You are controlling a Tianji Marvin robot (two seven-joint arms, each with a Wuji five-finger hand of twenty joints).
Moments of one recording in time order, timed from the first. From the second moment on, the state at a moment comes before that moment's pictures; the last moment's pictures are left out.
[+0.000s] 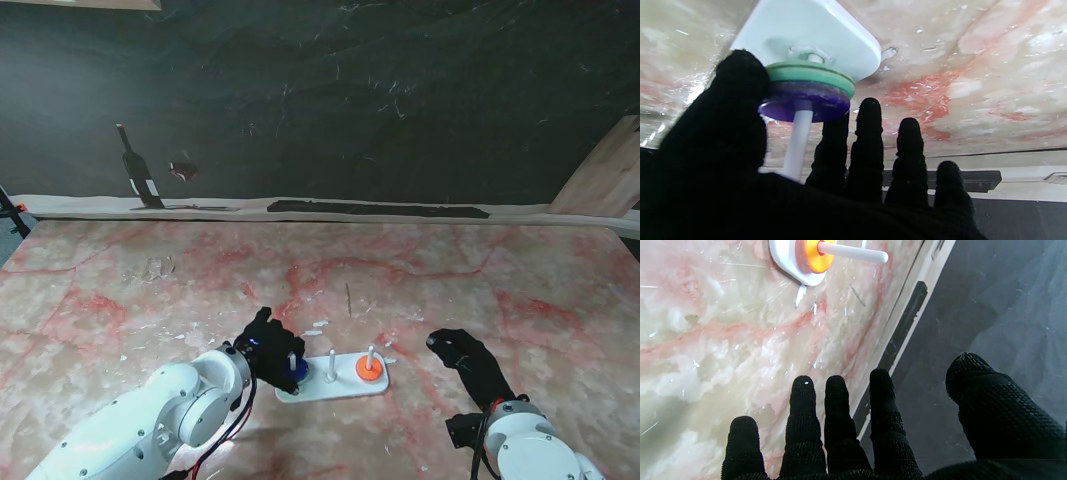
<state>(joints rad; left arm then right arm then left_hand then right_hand) 1.33 -1.03 -0.79 -1.60 1.01 0.10 -0.24 -2.01 -1.20 1.50 -2.04 -0.06 0.41 -0.15 0.60 -0.59 0.47 -0.10 0.53 0.06 0.62 0.53 0.62 0.08 0.56 0.74 0.30 0.18 0.62 0.76 -0.08 0.18 0.26 0.62 0.44 -0.43 0.66 -0.12 0.43 0.00 0.68 0.39 0.37 0.16 0.79 0.38 0.32 0.14 0.64 0.39 -0.14 0.40 0.75 0.13</state>
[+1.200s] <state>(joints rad) 1.32 -1.03 -0.79 -1.60 0.98 0.08 -0.26 -2.01 -1.20 1.50 -2.04 -0.06 0.41 -0.14 0.62 -0.53 0.39 -0.09 0.55 0.11 0.63 0.53 0.66 0.08 0.56 0.74 0.32 0.18 0.62 0.76 -0.07 0.18 0.30 0.60 0.44 -0.44 0.66 -0.12 0.43 0.00 0.68 0.39 0.37 0.16 0.79 0.38 0.32 0.14 0.64 0.39 -0.14 0.40 0.75 0.13</state>
